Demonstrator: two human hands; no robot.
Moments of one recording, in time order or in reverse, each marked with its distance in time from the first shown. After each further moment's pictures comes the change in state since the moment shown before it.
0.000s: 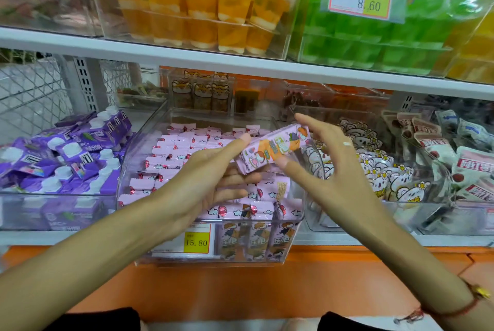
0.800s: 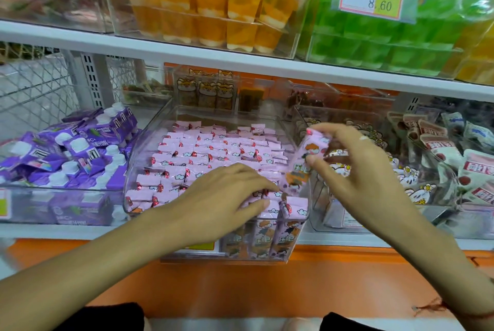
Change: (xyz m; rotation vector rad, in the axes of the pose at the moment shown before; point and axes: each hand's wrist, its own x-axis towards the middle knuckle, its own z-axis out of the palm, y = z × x) left_hand 0.010 -0.031 -0.018 1.440 -0.178 0.660; right_hand 0.006 0.006 -0.018 -0.276 0.025 -0.146
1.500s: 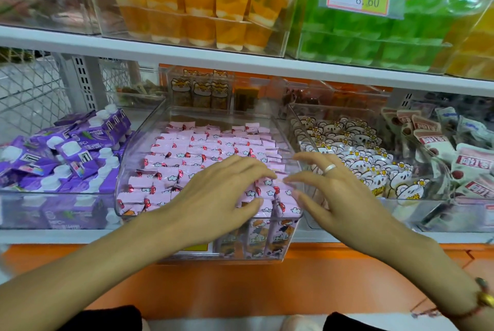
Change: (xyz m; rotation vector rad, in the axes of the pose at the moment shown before) left_hand 0.003 0.005 0.000 -0.030 0.088 -0.005; right_hand -0.024 0.022 0.012 -0.248 -0.339 -0.095
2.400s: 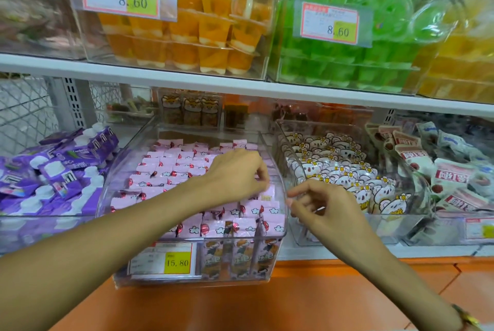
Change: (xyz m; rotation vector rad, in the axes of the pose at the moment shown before) left_hand 0.085 0.002 0.004 0.061 -0.098 -0.178; right_hand -0.001 0.008 0.008 0.562 0.175 0.363
